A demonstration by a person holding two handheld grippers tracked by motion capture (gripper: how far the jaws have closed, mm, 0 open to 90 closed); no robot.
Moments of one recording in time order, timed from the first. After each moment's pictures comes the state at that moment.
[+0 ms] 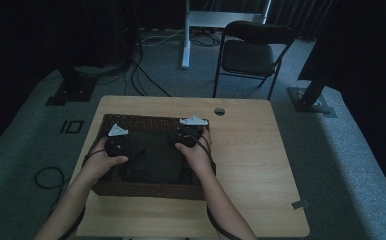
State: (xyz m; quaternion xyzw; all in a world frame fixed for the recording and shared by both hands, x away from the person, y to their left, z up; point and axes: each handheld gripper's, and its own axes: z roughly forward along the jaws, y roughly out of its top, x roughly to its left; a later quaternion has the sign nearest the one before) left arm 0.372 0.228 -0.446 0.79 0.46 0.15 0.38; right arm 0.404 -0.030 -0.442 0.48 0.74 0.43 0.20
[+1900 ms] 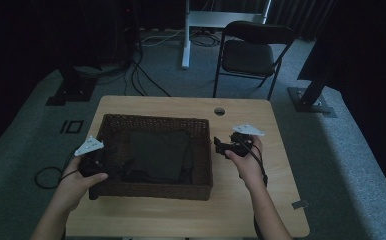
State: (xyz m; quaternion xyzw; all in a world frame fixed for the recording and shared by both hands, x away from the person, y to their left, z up) left arm 0.289 0.254 -0.409 0.74 0.45 0.15 0.48; right arm 0.365 -0.172 -0.432 0.51 0.71 0.42 0.25
